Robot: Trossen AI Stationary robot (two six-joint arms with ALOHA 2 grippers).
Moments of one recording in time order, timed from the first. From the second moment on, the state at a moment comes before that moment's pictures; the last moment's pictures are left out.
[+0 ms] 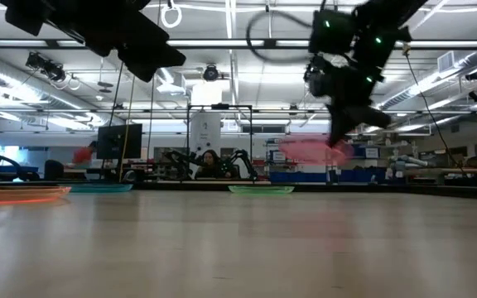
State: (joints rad) left arm -0.28 1.24 0.58 0.28 -0.08 -0.12; right arm -0.23 1.42 0.92 -0.57 0.45 -0.53
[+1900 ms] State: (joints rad) left arm 0.21 0.99 0.50 -0.54 -0.51 -0.48; right arm -0.06 1.66 1.34 -0.81 0.45 -0.34
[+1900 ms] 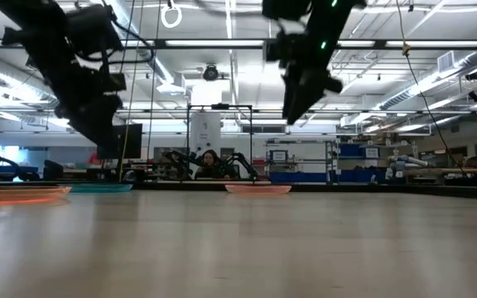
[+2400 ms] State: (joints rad) left arm 0.34 1.25 0.47 -0.35 -0.60 -0.43; right arm 0.20 1.49 1.34 -0.78 0.53 -0.23
